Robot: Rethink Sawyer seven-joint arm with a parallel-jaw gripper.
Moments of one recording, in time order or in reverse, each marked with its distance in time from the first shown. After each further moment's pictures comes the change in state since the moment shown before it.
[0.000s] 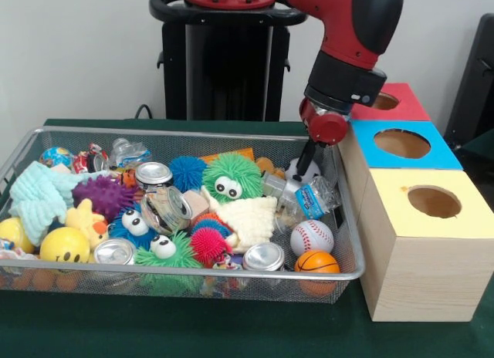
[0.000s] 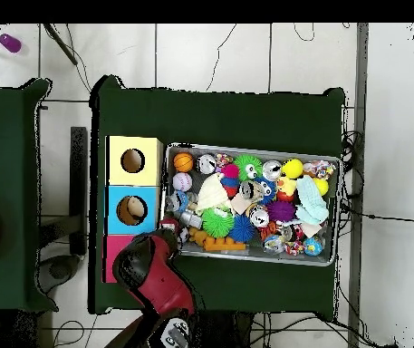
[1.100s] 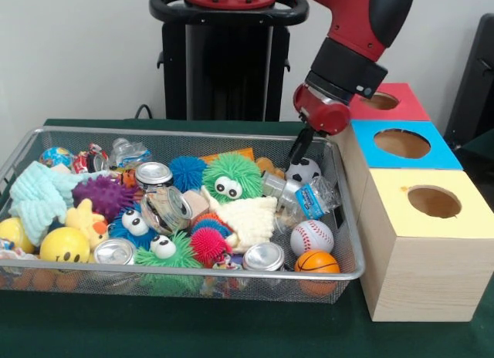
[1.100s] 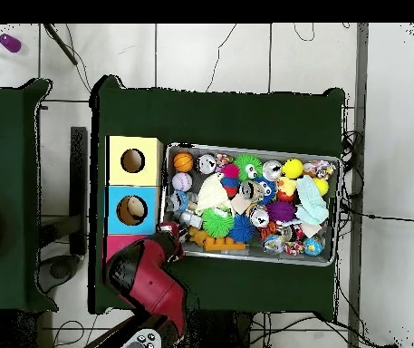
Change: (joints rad) arm 0.216 0.110 -0.264 -0.117 -0.079 0.132 0.000
